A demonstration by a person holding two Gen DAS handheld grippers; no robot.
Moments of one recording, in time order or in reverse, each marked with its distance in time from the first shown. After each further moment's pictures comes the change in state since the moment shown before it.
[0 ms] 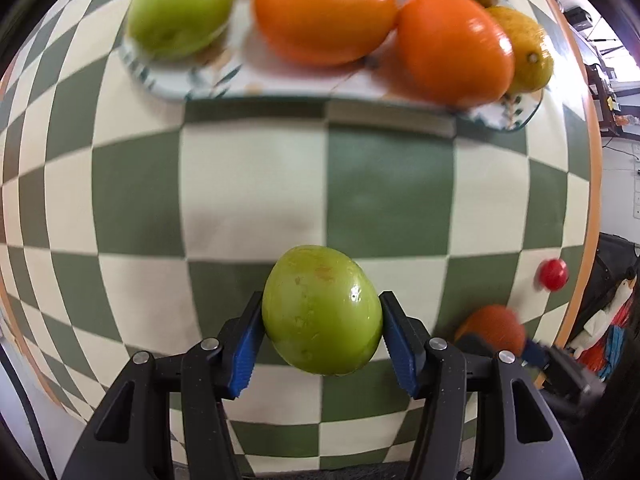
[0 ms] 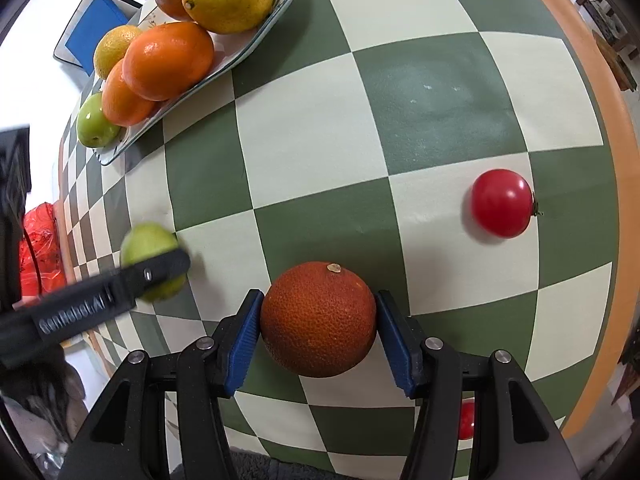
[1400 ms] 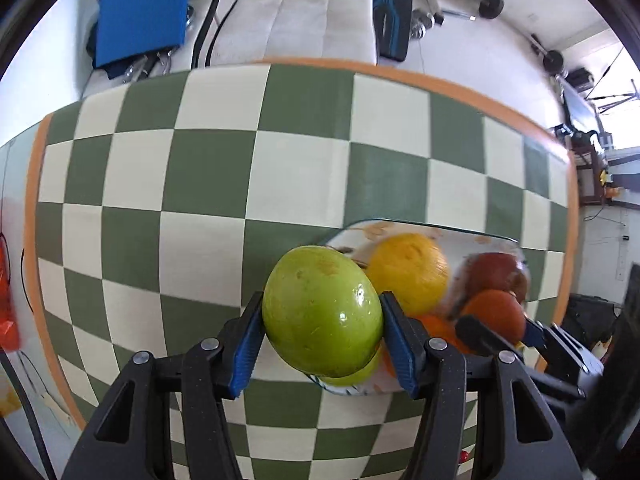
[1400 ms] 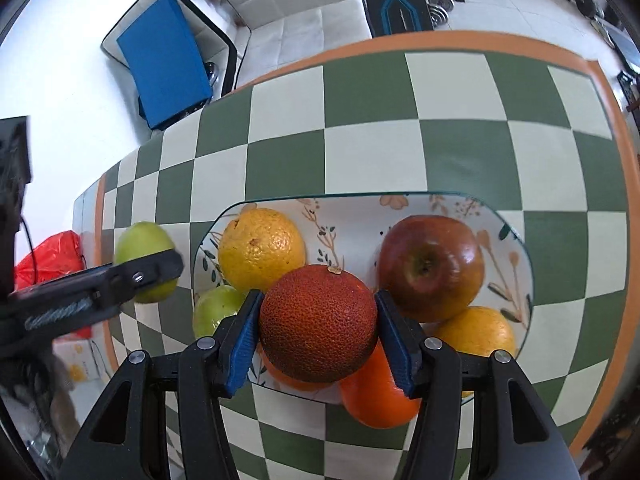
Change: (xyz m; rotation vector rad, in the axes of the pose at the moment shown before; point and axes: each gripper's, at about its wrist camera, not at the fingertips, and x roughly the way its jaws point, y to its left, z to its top) left arm -0.123 0.106 0.167 -0.070 -0.149 -0.043; right arm -0.047 0.169 0.202 -0.201 -0.115 0.008
